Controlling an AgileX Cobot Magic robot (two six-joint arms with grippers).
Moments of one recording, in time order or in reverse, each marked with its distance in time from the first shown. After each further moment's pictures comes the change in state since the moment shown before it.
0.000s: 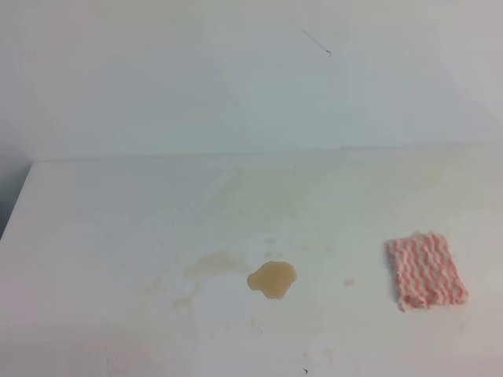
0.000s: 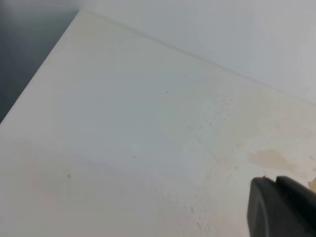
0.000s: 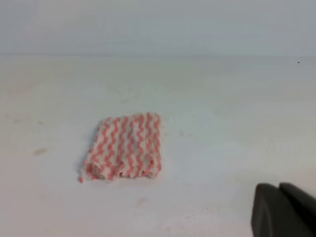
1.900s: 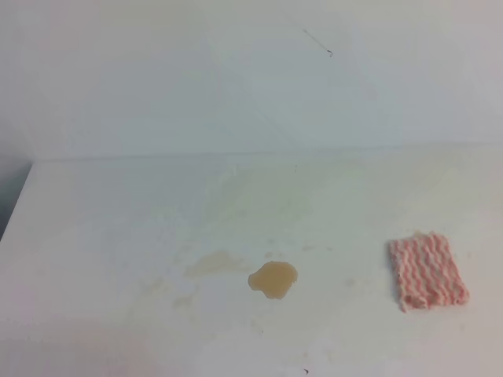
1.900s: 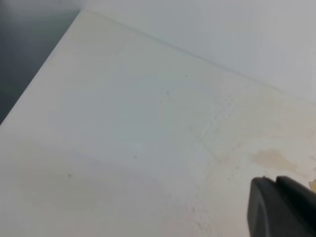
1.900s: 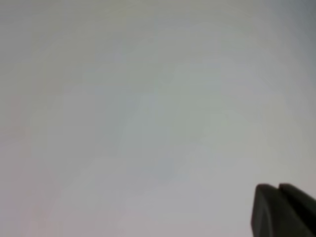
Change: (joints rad) left arm 0.002 0.001 0.000 0.000 0.001 0.000; right arm 0.000 0.041 -0.254 0.000 -0.738 0.003
